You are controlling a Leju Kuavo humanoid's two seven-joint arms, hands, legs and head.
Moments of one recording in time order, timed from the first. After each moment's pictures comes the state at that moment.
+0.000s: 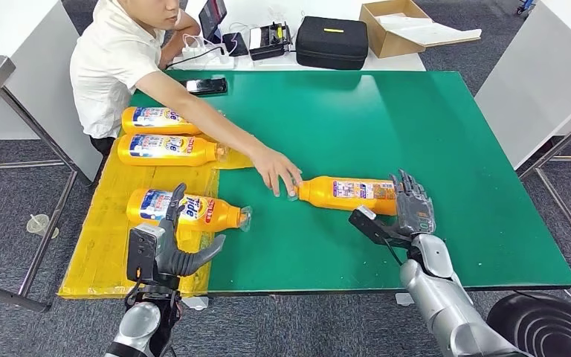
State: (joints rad) left arm -0.14 -0.14 -0.36 -1.29 0.00 0.18 -0.31; right arm -0.42 -0.19 0.22 -0.69 1.13 -0.40 -0.18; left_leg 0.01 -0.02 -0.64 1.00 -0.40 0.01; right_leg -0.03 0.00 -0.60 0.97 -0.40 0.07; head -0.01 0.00
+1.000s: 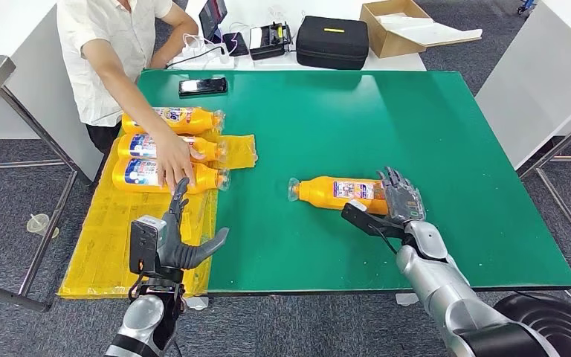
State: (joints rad) left arm -0.18 -0.16 -0.36 -1.26 0.02 0.18 -0.32; right arm -0.55 -0.19 0.30 -0.53 1.10 -0.30 -0.19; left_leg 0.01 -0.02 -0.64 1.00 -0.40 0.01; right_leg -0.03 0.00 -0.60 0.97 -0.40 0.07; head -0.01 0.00
